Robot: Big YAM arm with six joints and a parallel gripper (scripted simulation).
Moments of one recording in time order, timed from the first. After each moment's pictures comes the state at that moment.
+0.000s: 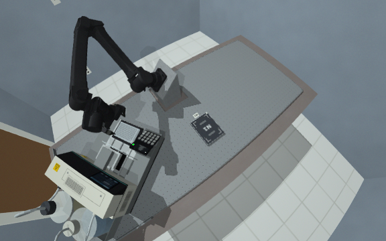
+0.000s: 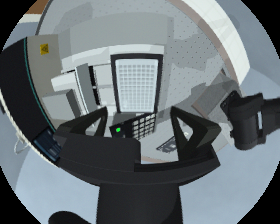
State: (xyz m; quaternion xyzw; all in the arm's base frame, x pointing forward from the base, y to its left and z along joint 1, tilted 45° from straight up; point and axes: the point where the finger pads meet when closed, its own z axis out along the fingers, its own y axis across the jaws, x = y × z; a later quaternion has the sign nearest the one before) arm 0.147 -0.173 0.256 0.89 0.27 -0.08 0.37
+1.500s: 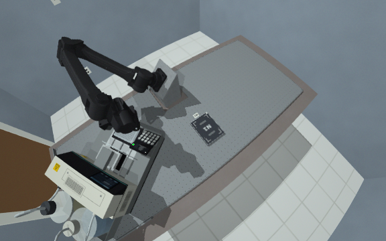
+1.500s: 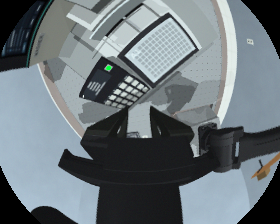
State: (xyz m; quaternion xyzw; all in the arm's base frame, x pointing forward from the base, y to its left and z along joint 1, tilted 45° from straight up) arm 0.215 -0.119 0.212 0.72 0.58 -0.21 0.32
